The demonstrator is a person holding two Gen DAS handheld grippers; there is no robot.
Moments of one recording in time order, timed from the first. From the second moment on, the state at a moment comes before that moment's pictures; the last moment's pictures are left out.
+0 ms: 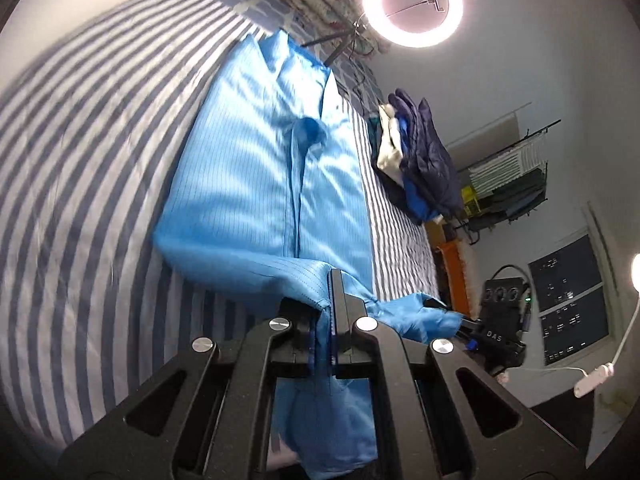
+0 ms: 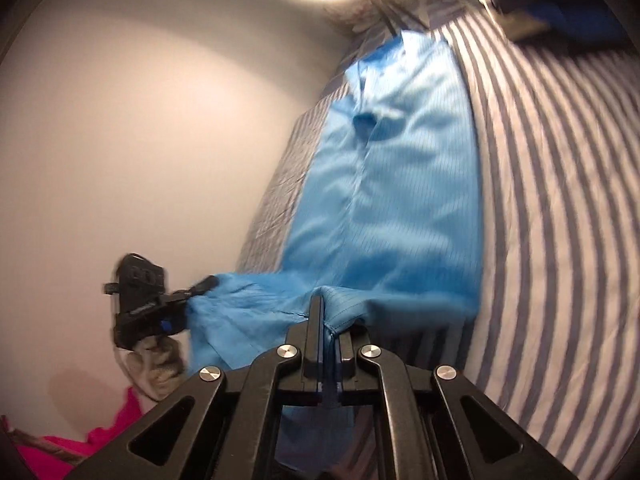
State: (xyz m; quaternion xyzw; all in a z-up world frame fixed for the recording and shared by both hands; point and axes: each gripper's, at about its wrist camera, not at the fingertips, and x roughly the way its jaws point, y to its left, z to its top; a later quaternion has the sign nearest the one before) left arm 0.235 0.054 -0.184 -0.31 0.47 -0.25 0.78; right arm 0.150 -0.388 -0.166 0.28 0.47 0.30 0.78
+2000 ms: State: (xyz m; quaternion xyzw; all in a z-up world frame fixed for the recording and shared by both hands) left arm 0.337 0.029 -0.276 -0.14 0.53 -0.10 0.83; right arm 0.261 -0.356 -0.218 0.00 0.55 0.13 0.83
